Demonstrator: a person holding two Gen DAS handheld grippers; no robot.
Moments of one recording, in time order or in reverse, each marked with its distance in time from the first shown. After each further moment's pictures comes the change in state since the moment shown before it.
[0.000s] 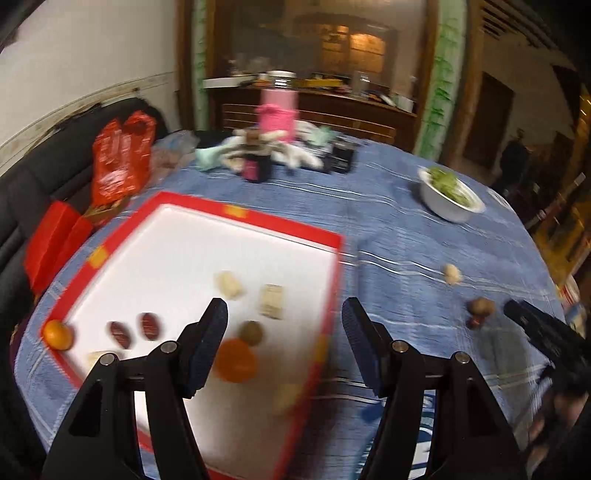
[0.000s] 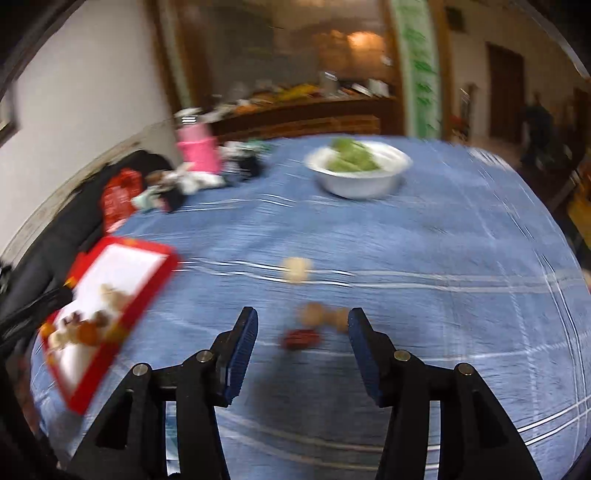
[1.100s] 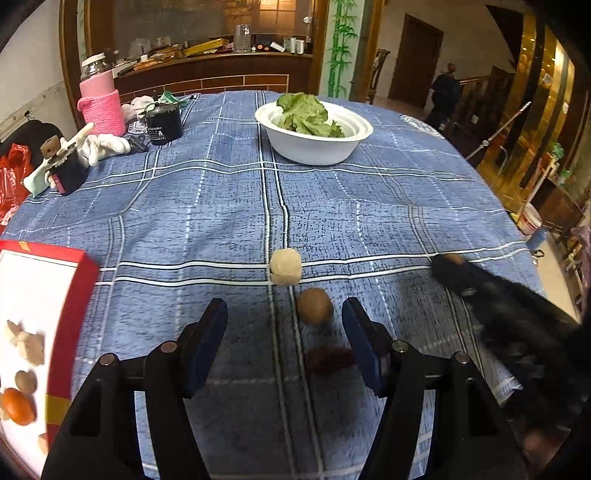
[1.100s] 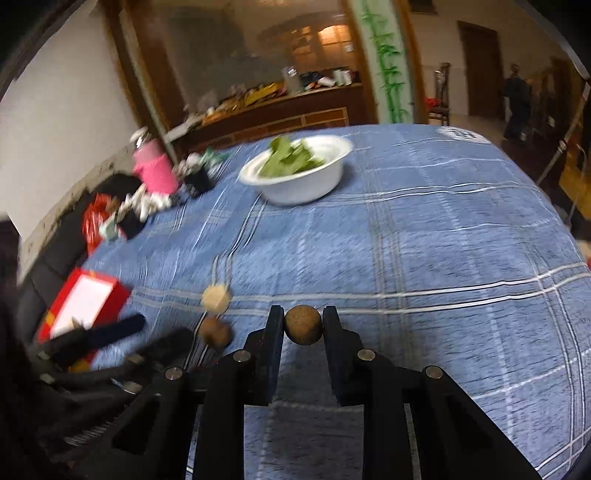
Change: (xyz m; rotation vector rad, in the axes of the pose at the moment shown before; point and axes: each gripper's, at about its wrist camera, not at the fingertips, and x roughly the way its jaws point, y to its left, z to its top) left arm 0.084 -0.189 0.007 0.196 0.147 -0.200; right arm 0.024 -0.069 0.019 0.113 -0.017 0.003
